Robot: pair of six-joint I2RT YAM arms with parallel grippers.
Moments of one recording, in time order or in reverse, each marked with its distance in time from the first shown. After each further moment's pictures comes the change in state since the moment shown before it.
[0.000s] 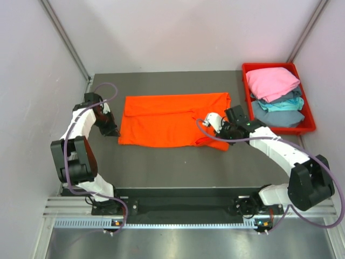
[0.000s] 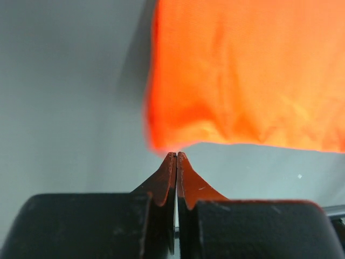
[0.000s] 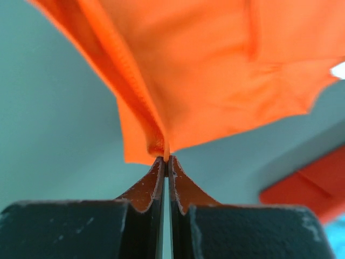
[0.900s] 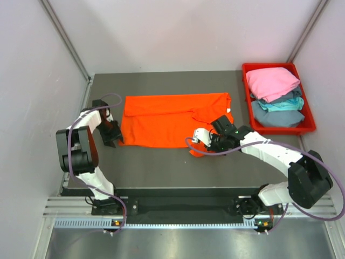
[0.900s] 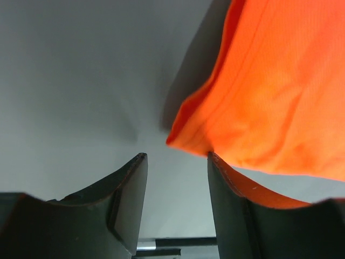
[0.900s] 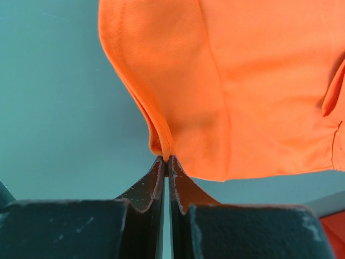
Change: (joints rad) left arm -0.019 0.092 -0.074 0.042 -0.137 -0.035; right arm 0.175 0.020 -0.034 -0.018 -0.026 -0.047
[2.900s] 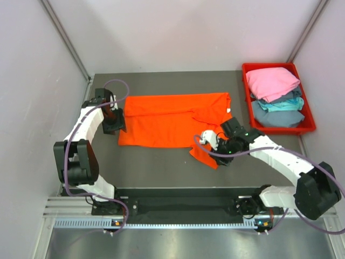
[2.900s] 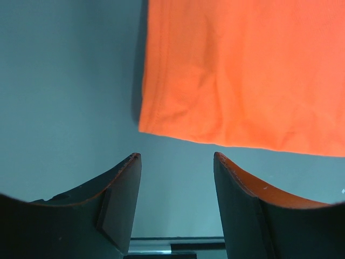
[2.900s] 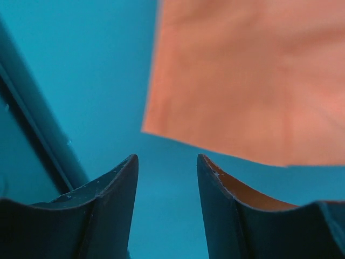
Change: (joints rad) left arm -0.118 -0.142 0.111 -0.049 -0.047 0.082; right arm -0.099 -0.121 -0.032 -0.117 -0.212 0.090
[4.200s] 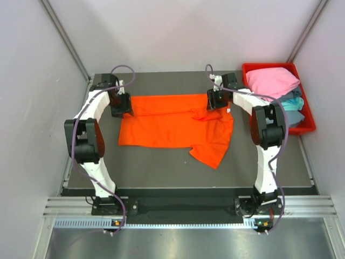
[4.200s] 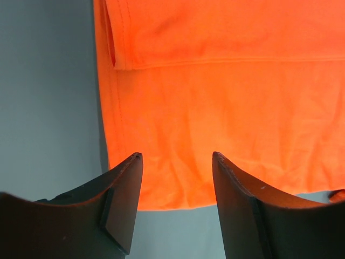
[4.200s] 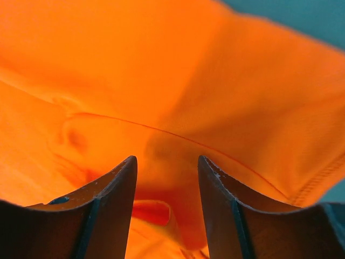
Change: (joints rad) left arm -0.029 0.322 0.346 0.039 0.106 0.016; right arm -0.298 0.913 0.835 0.316 0.021 0.564
